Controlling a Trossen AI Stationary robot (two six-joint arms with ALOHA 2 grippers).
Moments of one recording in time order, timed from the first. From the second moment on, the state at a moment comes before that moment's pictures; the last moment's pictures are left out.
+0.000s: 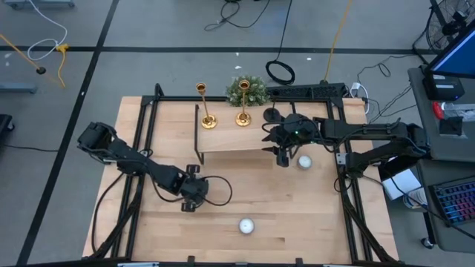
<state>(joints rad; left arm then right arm) -0.41 1.56 0.80 -0.52 -0.19 -0.29 -0.14 1.24 0.96 -0.34 -0.08 -0.09</state>
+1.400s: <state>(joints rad) 0.11 1.41 1.27 -0.84 0.04 0.38 -0.14 1.24 0.72 0.03 -0.08 -0.09</state>
